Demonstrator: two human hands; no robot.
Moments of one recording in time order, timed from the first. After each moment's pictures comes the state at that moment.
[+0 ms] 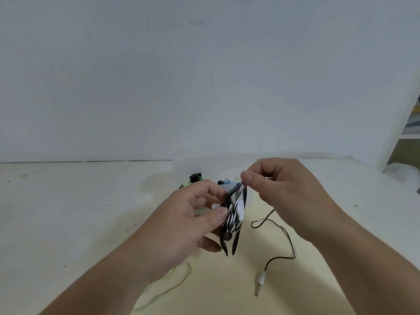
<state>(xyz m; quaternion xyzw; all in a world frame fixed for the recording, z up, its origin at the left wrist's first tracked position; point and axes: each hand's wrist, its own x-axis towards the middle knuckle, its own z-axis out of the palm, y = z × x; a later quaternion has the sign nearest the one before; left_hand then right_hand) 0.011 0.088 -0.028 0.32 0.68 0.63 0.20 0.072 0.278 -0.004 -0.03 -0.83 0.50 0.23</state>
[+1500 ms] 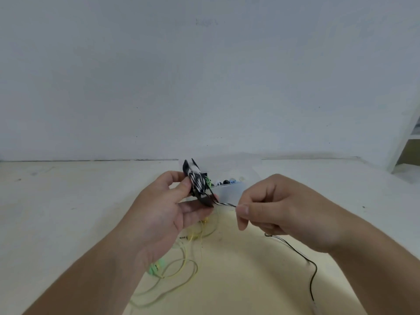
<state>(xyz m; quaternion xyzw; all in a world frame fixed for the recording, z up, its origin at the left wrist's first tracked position) -0.008 0.084 -0.022 0.11 0.53 0.82 0.19 0.079 0.273 -0.003 0.13 -0.83 0.55 -0.02</state>
